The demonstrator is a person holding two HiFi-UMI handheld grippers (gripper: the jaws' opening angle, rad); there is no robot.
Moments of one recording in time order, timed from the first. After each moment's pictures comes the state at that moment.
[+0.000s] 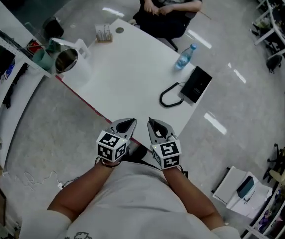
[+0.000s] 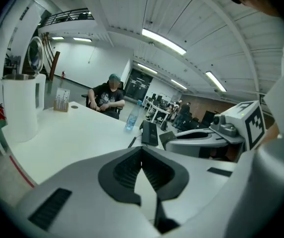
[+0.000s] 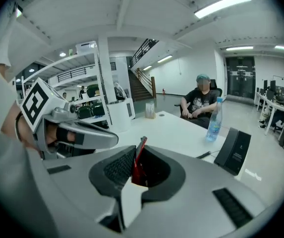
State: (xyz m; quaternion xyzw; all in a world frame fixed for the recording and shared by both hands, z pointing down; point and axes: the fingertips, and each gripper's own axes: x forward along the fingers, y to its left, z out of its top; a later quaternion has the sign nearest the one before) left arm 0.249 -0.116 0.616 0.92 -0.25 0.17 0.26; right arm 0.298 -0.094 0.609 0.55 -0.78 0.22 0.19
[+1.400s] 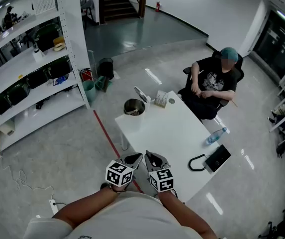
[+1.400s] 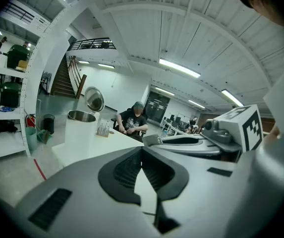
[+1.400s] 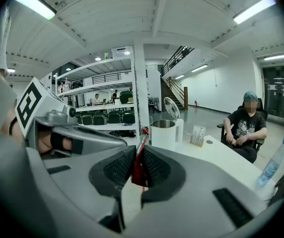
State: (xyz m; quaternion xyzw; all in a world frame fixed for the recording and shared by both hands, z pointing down) left arm 0.058 -0.178 0.527 0.89 -0.38 0.06 0.23; right arm 0.079 -0.181 0.527 0.42 -0.88 0.11 0.18
